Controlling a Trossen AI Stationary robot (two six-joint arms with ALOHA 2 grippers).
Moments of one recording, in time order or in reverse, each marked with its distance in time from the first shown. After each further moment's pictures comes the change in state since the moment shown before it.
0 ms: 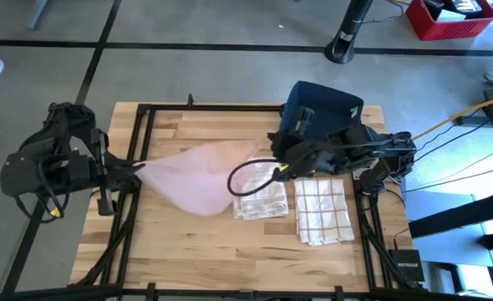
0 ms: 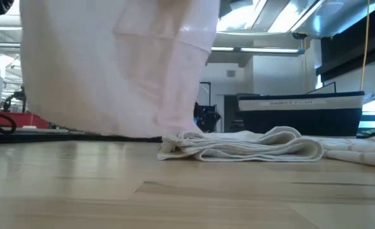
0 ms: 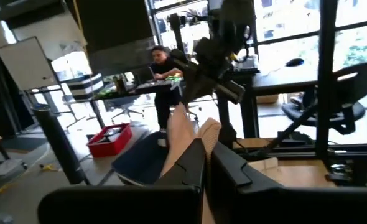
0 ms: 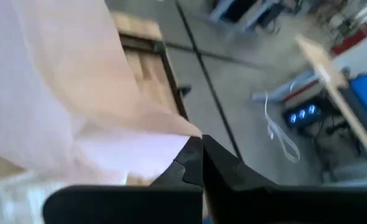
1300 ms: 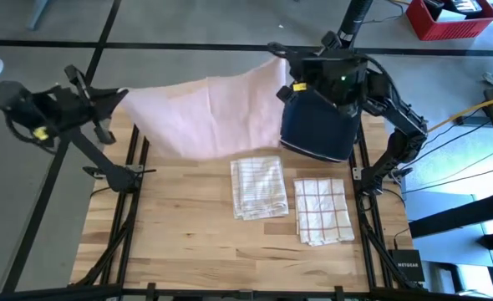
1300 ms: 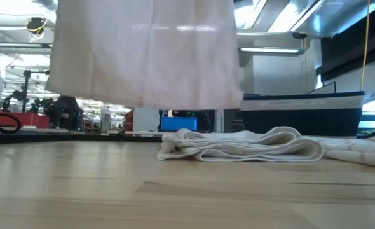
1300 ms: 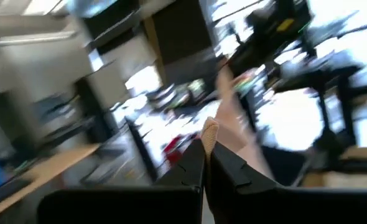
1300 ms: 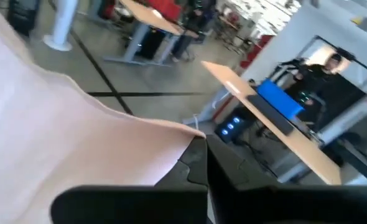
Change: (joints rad) left arm 0.434 -0.274 0.000 0.103 0.191 0.531; right arm -0.420 -0.112 0.000 0.455 -0.049 -0.422
